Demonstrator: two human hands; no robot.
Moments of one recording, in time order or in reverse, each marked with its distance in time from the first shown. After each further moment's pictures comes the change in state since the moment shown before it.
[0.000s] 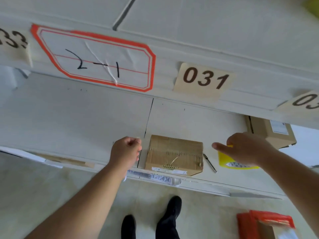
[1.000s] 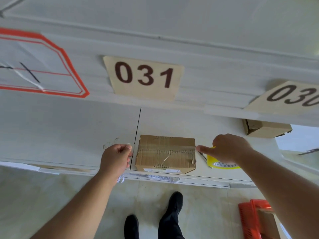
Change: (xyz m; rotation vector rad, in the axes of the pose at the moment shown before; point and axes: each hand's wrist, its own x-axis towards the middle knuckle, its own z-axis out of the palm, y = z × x) left_hand 0.016 -0.027 0.012 0.132 0.025 -0.003; right_hand 0.024 -0.003 0.054 0.052 -0.094 0.082
